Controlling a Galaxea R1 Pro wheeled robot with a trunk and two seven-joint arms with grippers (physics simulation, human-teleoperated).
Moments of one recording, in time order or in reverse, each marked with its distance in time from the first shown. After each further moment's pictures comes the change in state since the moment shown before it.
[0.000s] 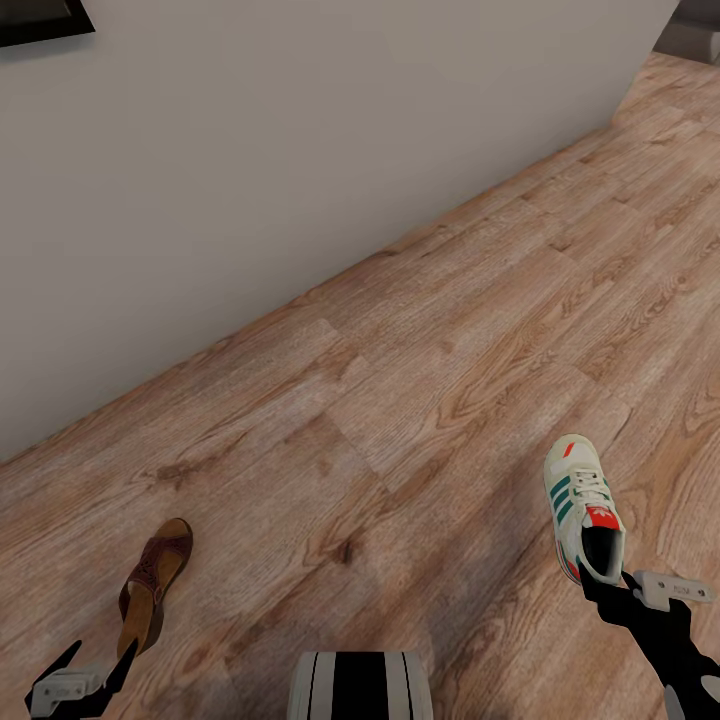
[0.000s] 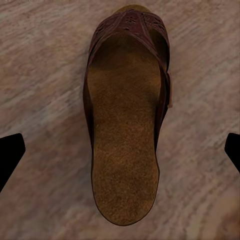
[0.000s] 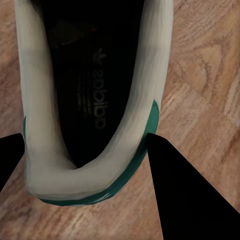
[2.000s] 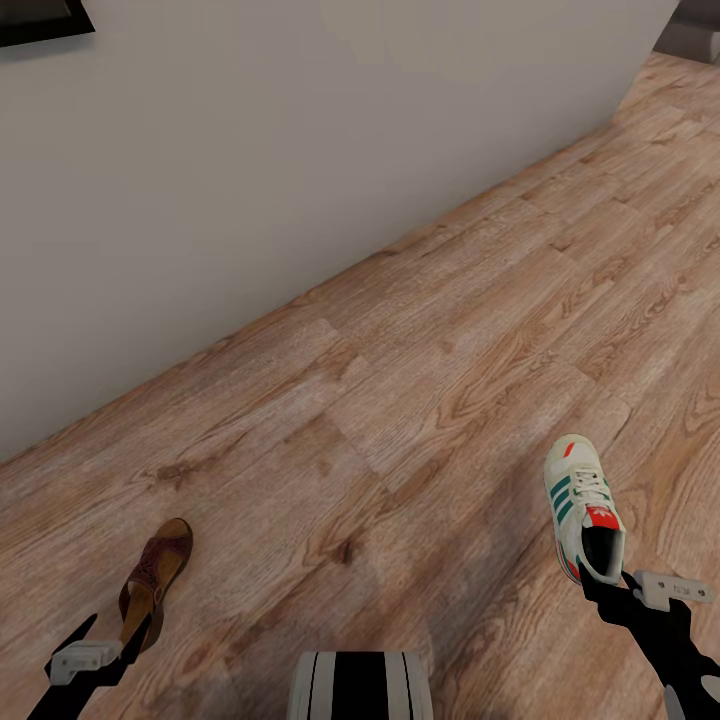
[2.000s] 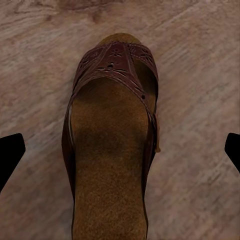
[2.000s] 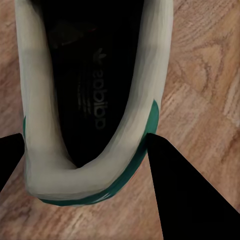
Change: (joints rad) left arm -0.050 -0.009 0.000 -0.015 -0.025 0.010 0.000; right arm 0.000 0.000 0.000 0.000 0.000 0.000 0.000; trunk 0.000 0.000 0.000
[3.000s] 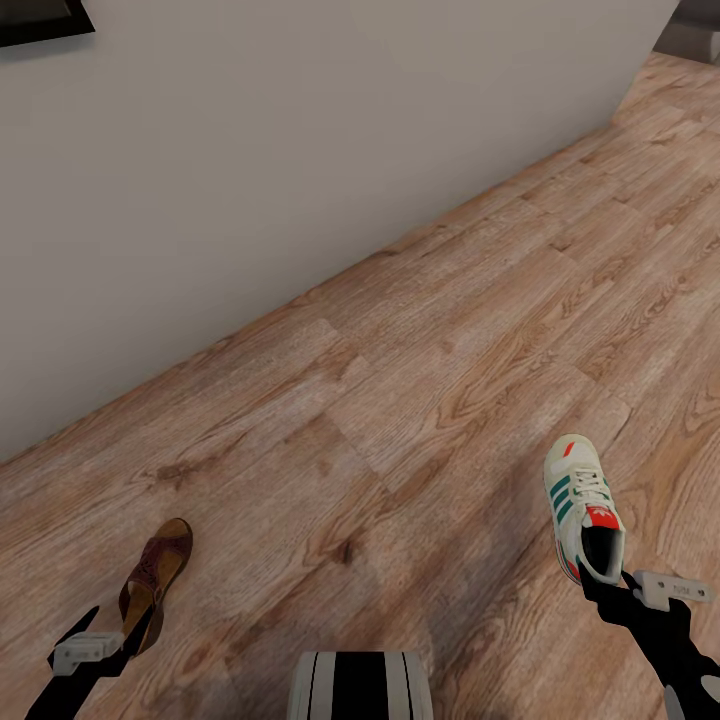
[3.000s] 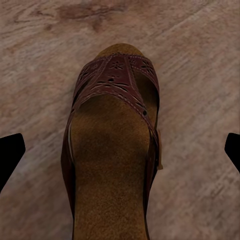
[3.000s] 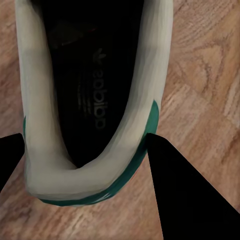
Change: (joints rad) left arm -0.018 0.002 0.000 0.000 -0.001 0.002 0.000; right arm 0.000 0.000 0.001 0.000 0.000 -0.003 0.000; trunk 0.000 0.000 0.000
